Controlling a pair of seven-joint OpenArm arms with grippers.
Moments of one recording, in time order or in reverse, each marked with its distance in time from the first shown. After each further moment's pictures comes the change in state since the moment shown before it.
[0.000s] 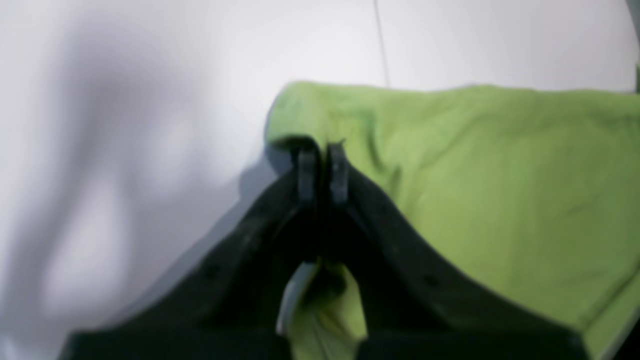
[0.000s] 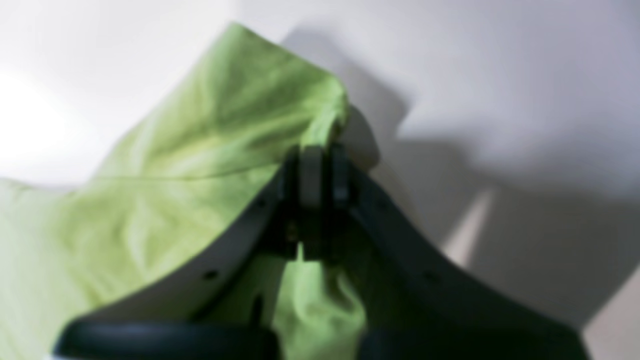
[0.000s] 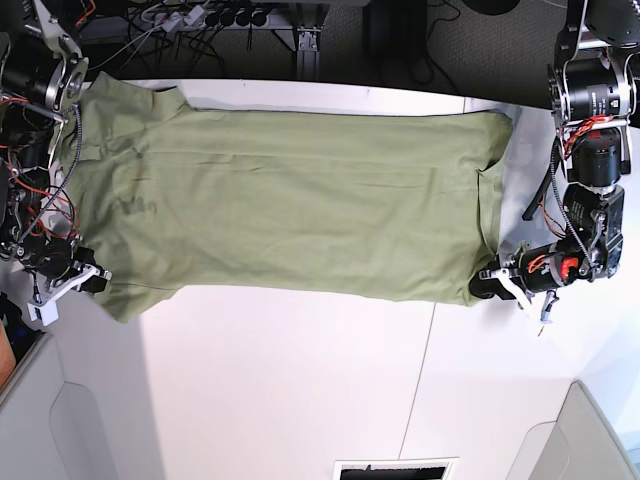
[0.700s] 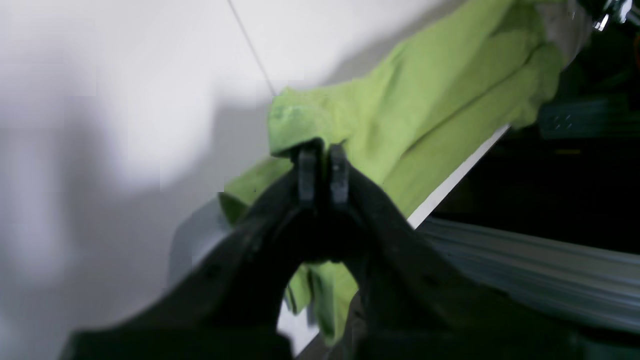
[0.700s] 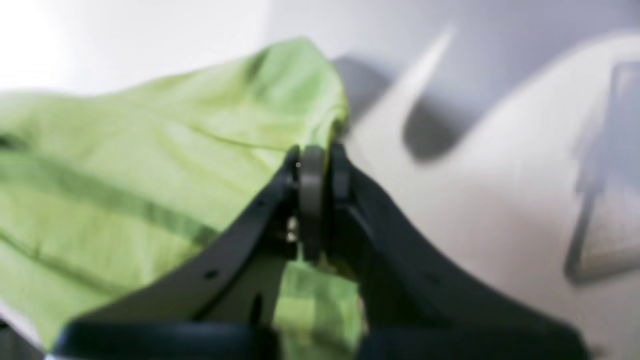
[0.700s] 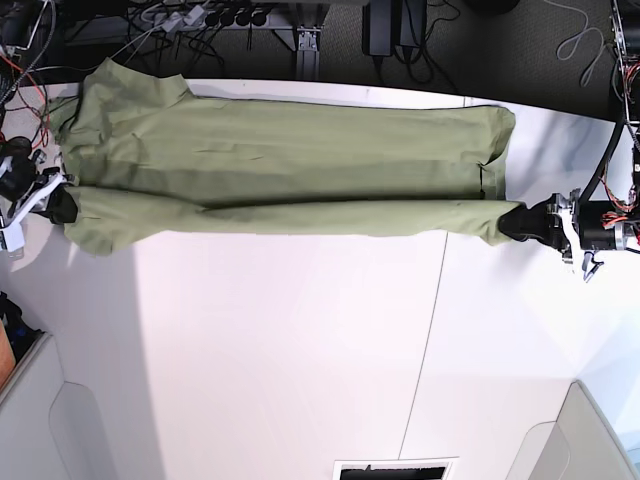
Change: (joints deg) left arm 17.7 -15.2 0.1 25.6 -39.2 -0.3 31.3; right arm -30.9 6.1 6.1 38.3 17.5 1.9 -10.9
